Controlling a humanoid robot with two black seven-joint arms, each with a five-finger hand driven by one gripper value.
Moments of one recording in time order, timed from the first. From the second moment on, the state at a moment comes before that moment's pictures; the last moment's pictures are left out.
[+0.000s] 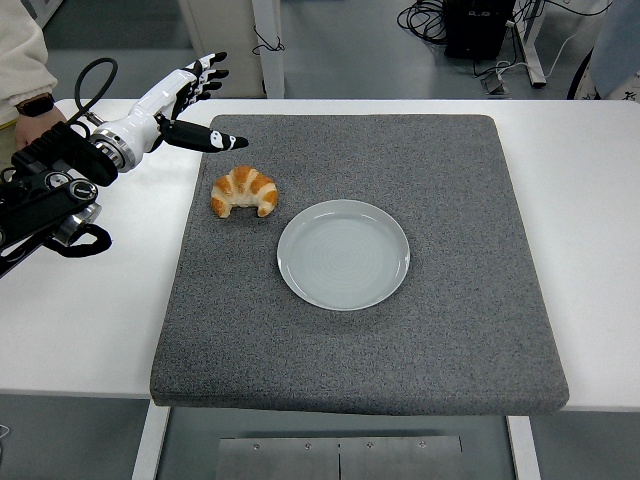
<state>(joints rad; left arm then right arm) -1.03 0.57 -0.29 -1.20 0.74 0.24 -0.07 -0.13 0.00 0.01 0.13 -0.10 0.02 0.41</state>
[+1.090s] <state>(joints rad) -1.01 0.48 -0.11 -1.03 1.06 0.26 -0.08 -0.13 0.00 0.01 0.13 -0.10 0.02 0.41</state>
